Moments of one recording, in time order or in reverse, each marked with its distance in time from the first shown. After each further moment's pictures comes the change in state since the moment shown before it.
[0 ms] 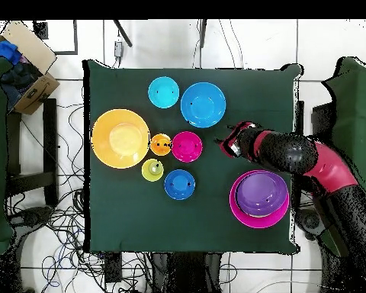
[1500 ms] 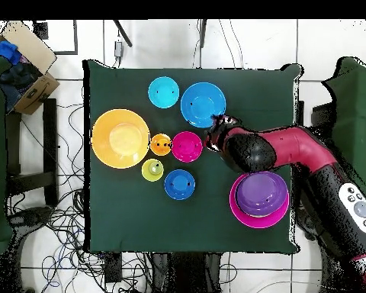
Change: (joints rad) arm 0.101 -0.065 0.065 0.001 -0.405 -0.085 0.000
